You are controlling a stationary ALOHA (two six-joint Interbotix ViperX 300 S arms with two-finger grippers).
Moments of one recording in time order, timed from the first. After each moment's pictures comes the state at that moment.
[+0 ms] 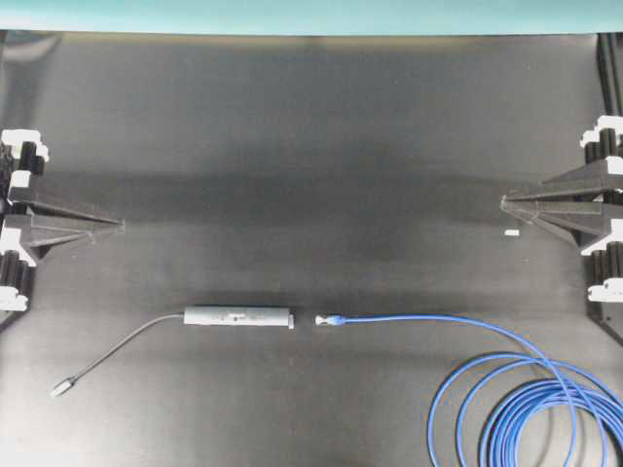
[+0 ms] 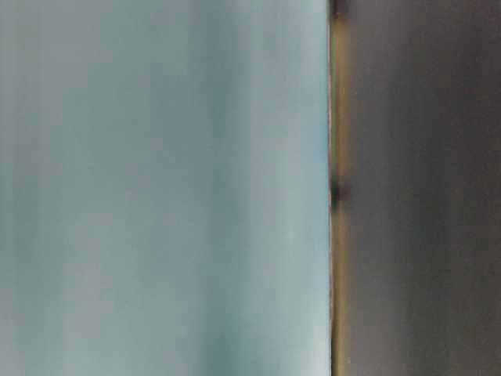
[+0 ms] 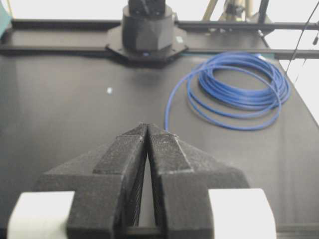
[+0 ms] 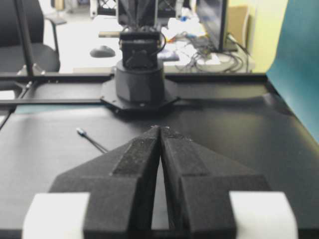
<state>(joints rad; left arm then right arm) 0.00 -0.96 1.17 0.00 -0.29 0.00 0.02 -0.96 1.17 0.00 -0.30 0.01</state>
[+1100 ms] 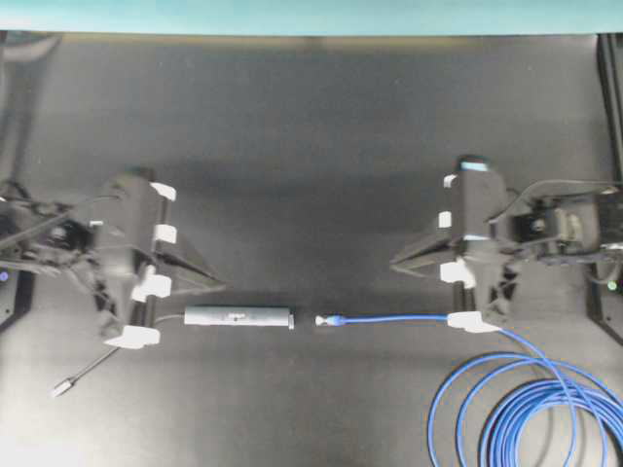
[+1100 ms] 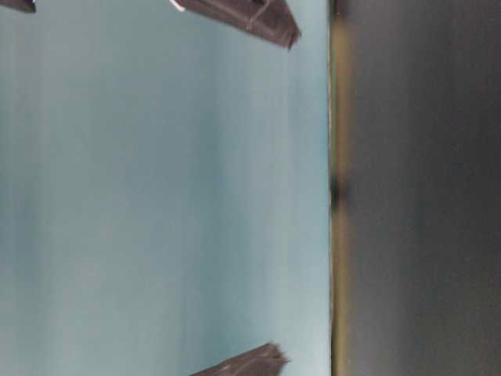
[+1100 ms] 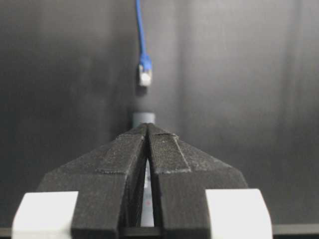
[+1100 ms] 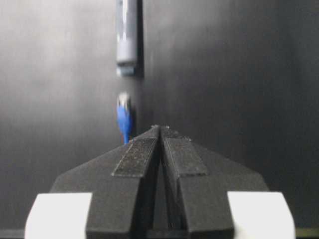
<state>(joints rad) -0.09 -0.39 0.87 0.04 -0.03 -0.13 0.08 -0.35 0.84 0.03 0.15 0.06</state>
